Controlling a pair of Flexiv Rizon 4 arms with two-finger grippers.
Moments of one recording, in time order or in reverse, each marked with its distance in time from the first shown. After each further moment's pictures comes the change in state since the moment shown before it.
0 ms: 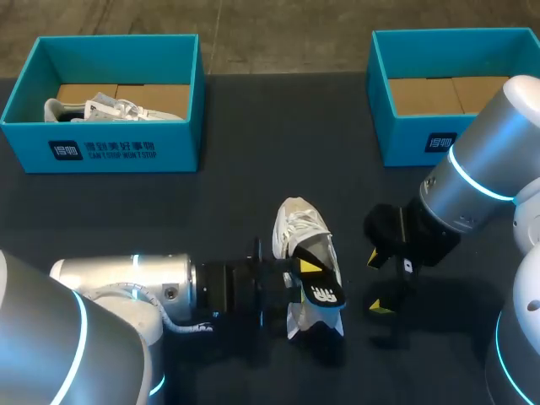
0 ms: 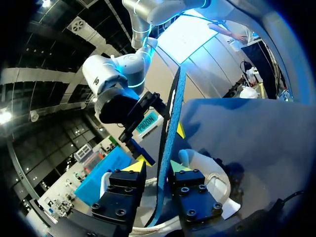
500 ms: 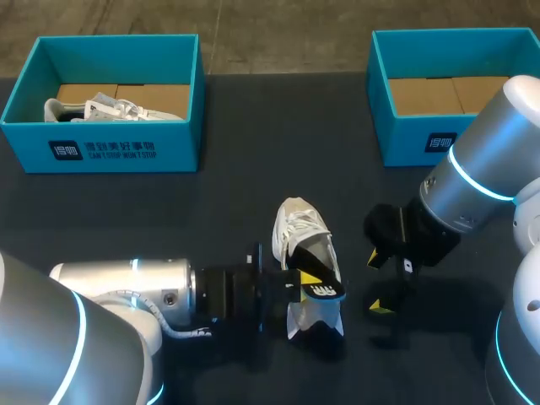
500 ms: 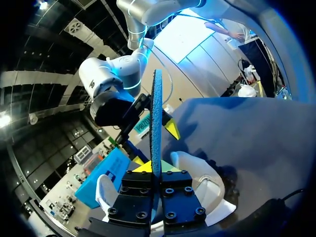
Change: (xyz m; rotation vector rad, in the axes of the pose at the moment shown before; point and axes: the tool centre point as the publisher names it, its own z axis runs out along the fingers) left arm 0.008 -0.002 -0.001 -0.003 0.010 0.021; right arm 0.000 0.000 0.000 0.000 0.000 0.000
